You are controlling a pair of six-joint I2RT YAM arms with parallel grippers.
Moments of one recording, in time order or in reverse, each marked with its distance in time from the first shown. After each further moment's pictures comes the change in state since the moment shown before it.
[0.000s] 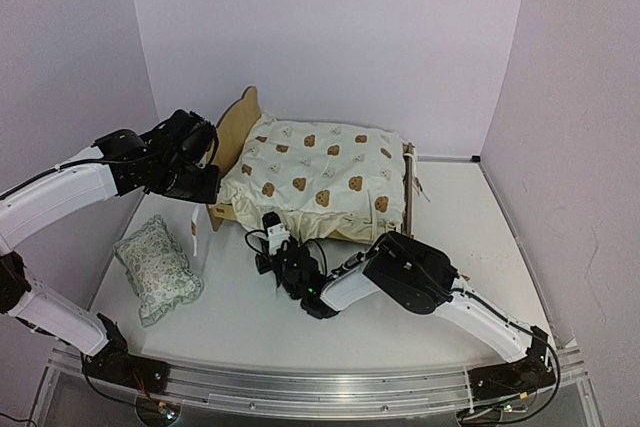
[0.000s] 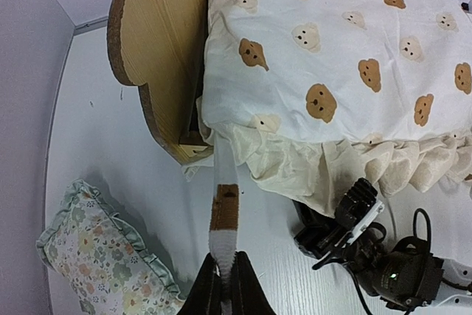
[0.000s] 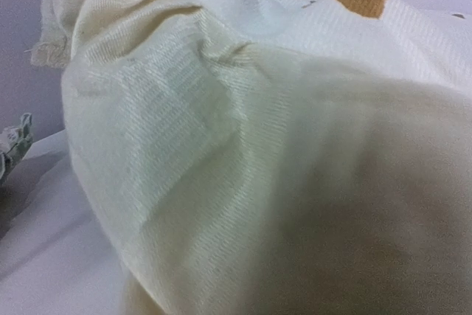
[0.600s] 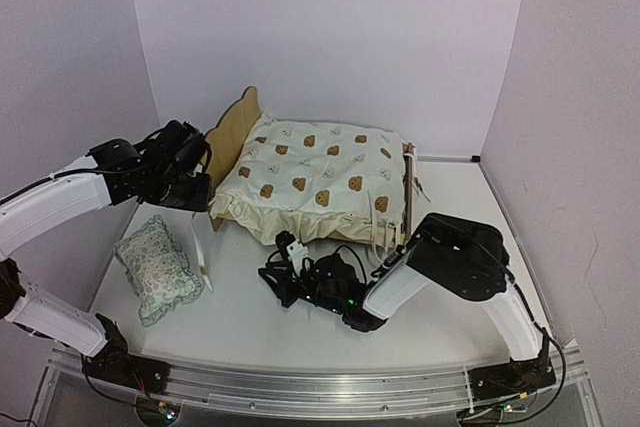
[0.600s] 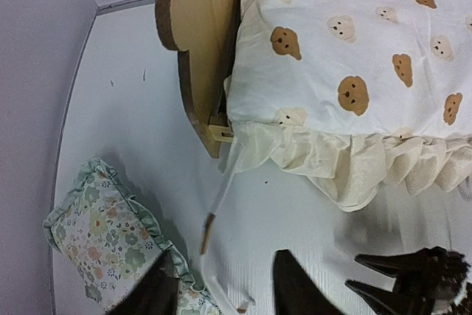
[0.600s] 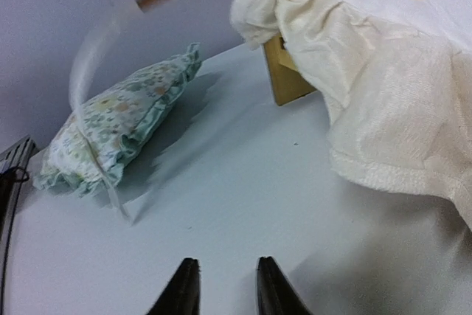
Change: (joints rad) left arm 0.011 -0.054 -0.085 -0.007 -0.046 -0.051; right arm 0.046 -0.458 -0.667 0.005 -0.431 0.230
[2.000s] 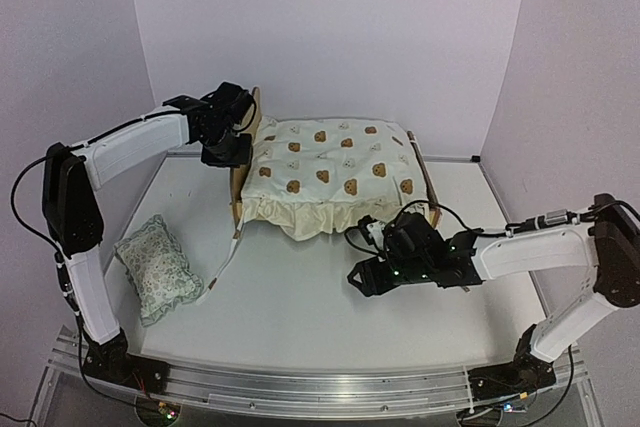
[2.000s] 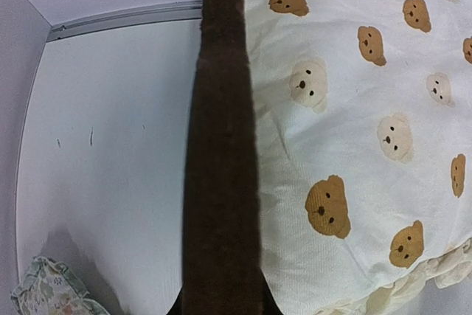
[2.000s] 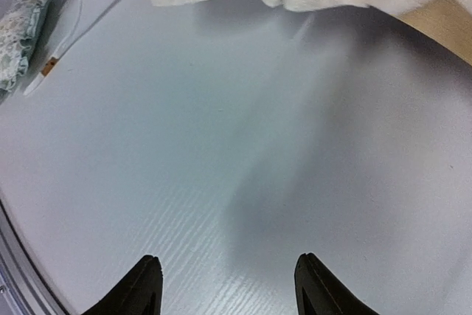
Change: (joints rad) left arm 0.182 0.579 0.550 0.033 0.171 0.088; right arm -0.168 -0.813 -0.308 -1.189 0.003 0.165
